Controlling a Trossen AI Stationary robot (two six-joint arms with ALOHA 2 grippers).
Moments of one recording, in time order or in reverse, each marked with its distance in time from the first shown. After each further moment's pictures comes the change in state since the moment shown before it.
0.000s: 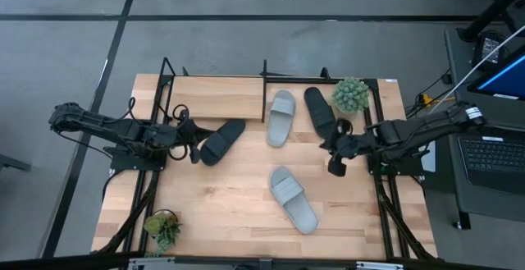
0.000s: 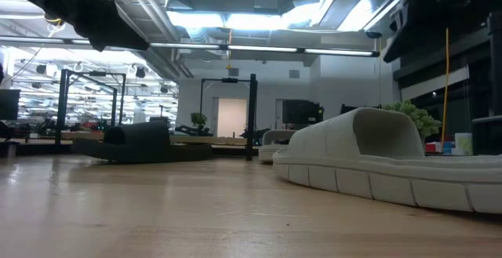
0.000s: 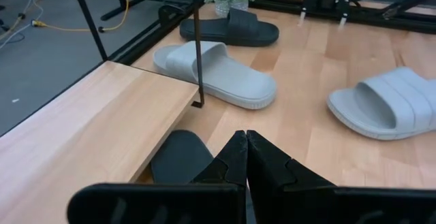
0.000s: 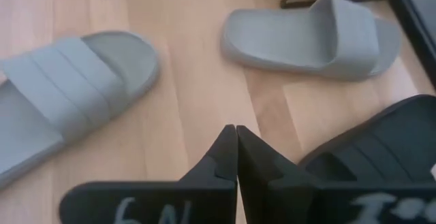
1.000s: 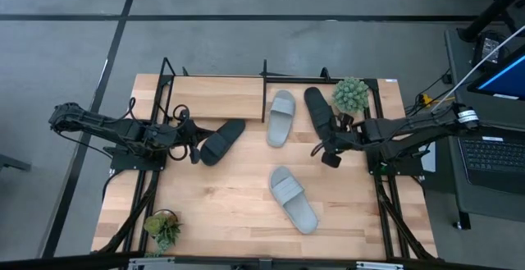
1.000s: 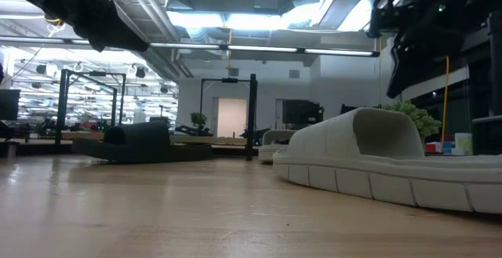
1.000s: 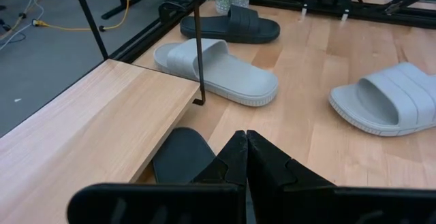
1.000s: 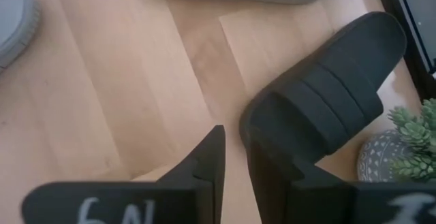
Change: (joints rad) left arm 0.000 0.000 0.000 -0.010 0.000 0.004; right arm -0.137 0.133 -0.001 -0.135 0.055 0.061
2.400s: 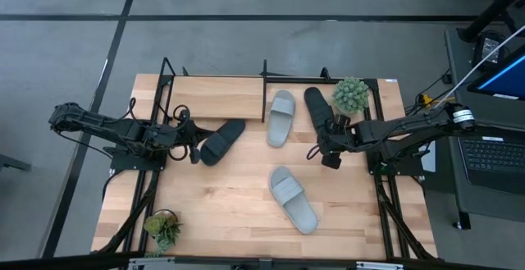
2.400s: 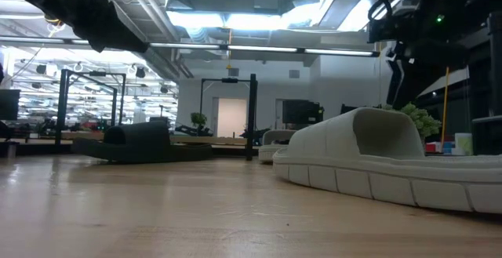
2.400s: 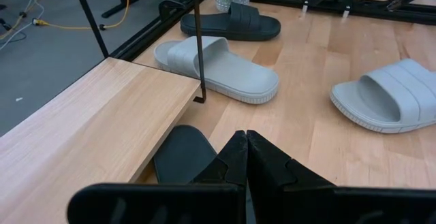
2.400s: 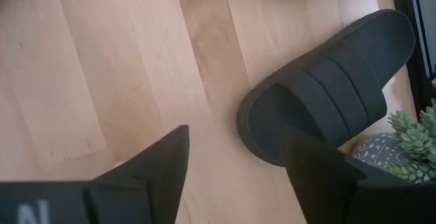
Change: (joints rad) left arm 0.000 0.000 0.000 -0.009 0.000 0.000; right arm -0.003 0.068 -0.001 -0.015 -0.001 -0.077
